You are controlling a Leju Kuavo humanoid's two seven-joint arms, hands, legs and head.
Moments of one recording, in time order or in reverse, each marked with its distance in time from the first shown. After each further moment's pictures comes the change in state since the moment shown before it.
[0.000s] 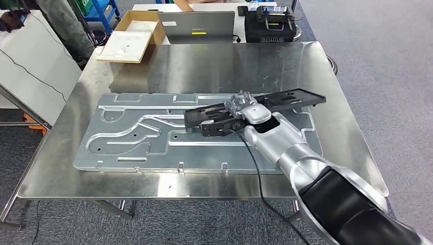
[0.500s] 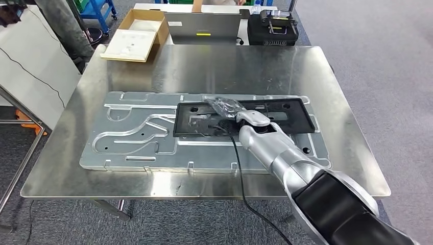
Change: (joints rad) left arm -0.001 -0.005 -0.007 0.000 -0.035 0.012 -0.042; right arm 0.016 0.038 -0.128 0.017 -0.328 -0.110 -0.223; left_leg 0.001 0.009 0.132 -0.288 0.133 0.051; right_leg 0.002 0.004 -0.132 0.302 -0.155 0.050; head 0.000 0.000
